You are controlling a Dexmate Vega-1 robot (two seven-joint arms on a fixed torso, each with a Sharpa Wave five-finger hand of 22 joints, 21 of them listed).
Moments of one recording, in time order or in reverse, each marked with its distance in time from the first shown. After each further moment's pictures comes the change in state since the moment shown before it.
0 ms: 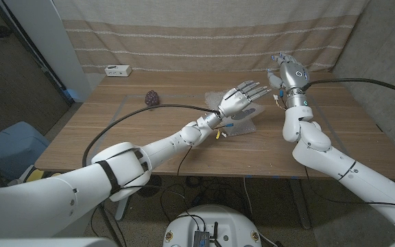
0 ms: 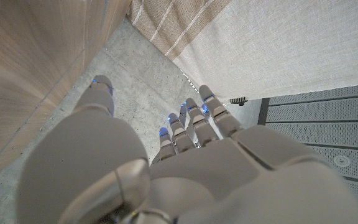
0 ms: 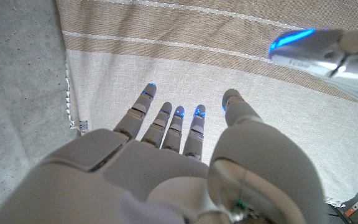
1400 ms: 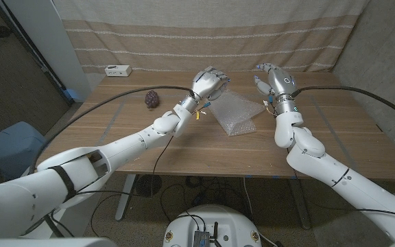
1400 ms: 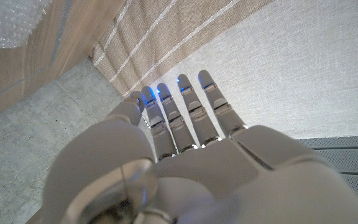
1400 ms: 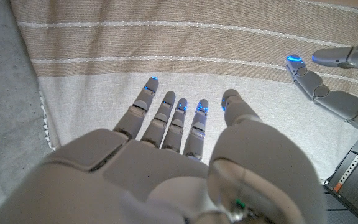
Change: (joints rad) left arm 0.036 0.388 -0.014 -0.527 -0.408 0.076 -0.369; left_hand -0.020 0.205 0.220 -0.050 -0.011 0.639 0.049 0.094 0.003 0.444 0.027 0.108 -0.004 0.344 -0.019 0.025 -0.012 0.167 0.055 0.061 0.006; right arm -0.044 0.067 0.004 -0.001 0.033 0.109 0.027; right_hand 0.007 0.007 -0.008 0.000 0.000 0.085 0.006 0.023 0.000 0.111 0.007 0.027 0.005 0.134 -0.006 0.074 0.018 0.082 -0.011 0.024 0.005
